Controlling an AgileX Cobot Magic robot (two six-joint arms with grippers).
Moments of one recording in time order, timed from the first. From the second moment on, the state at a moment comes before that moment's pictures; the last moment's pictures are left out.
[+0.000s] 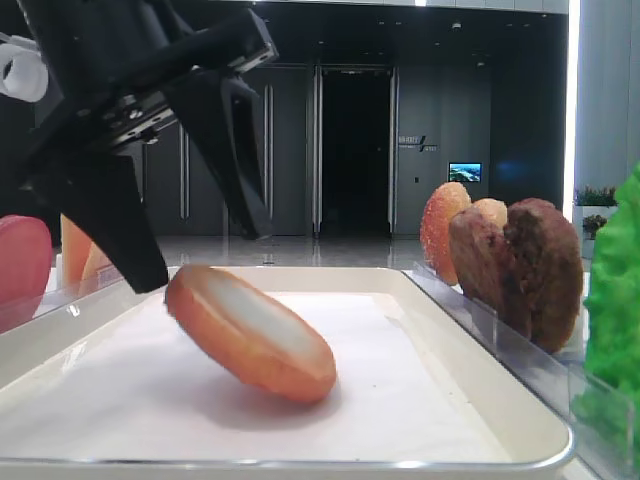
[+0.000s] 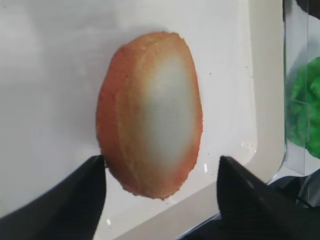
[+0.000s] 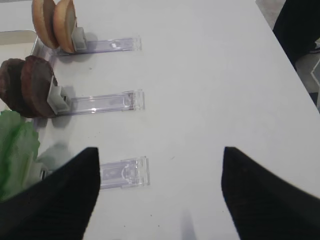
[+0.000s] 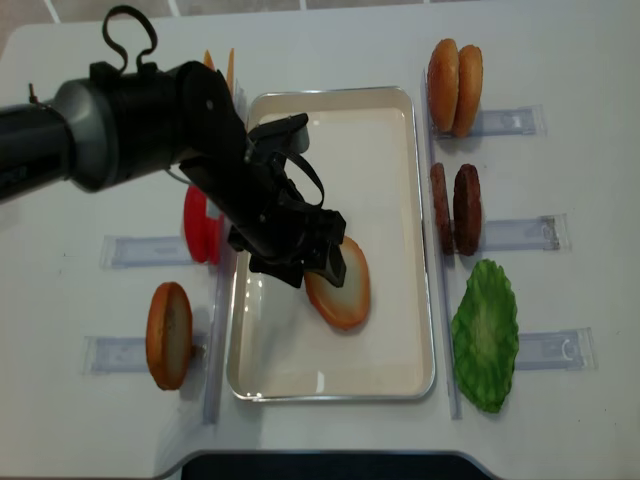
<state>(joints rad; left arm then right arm) -0.57 1.74 -1.04 -0.52 0.77 0.00 -0.07 -0.01 -0.50 0.07 1.14 -0.04</state>
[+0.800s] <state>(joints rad) -0.57 1.62 -1.06 -0.26 0.94 -0.16 -0.07 -0.01 -0.50 0.07 1.14 -0.04</state>
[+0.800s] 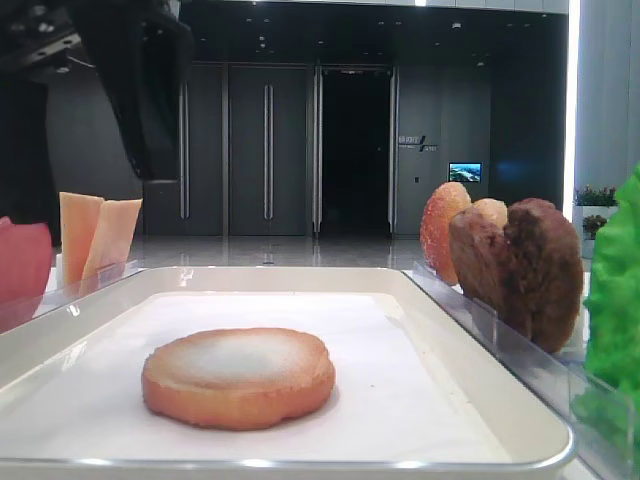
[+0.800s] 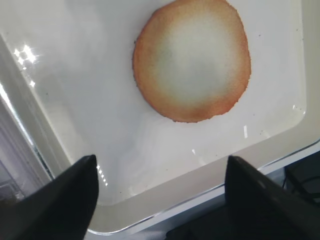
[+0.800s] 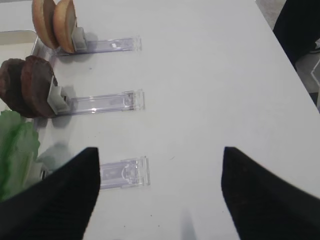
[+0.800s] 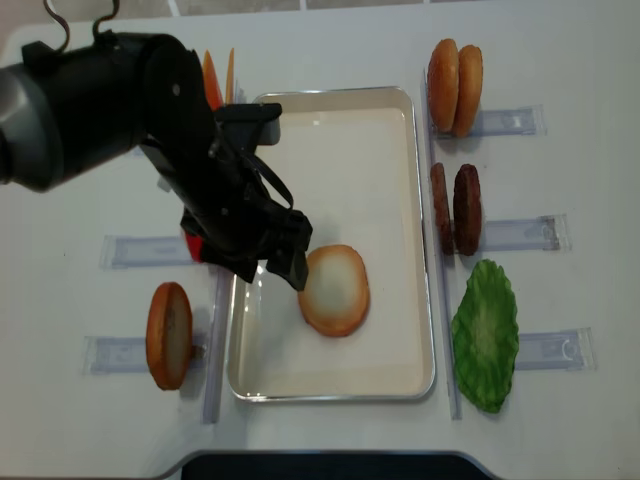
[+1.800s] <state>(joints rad) -0.55 1.55 -1.21 -0.02 1.21 -0.26 -0.07 -0.01 -0.50 0.07 1.14 -0.04</state>
